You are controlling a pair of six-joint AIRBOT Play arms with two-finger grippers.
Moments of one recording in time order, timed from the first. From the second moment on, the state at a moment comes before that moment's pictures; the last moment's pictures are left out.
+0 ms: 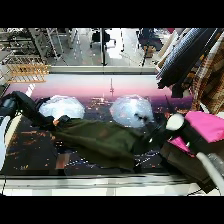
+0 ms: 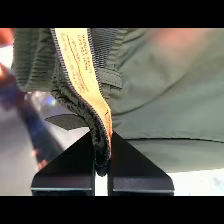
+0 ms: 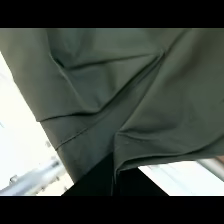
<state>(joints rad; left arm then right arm) 0.19 -1.73 1.56 -1.93 1.63 1.93 0.27 -1.13 0.91 -0.92 1.43 1.29</state>
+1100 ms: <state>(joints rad) 0.24 -1.63 1.65 -2.14 1.60 1.87 0.21 -1.26 0.48 -0.48 0.94 1.20</state>
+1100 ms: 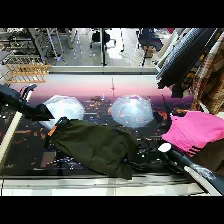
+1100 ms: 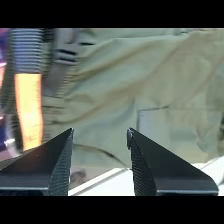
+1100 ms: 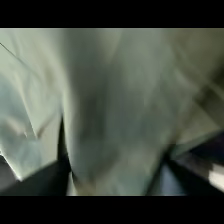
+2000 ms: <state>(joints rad) 0.02 -1.71 1.27 -2.17 1.29 1.97 0.03 -1.37 1.04 -1.01 0.90 1.38</state>
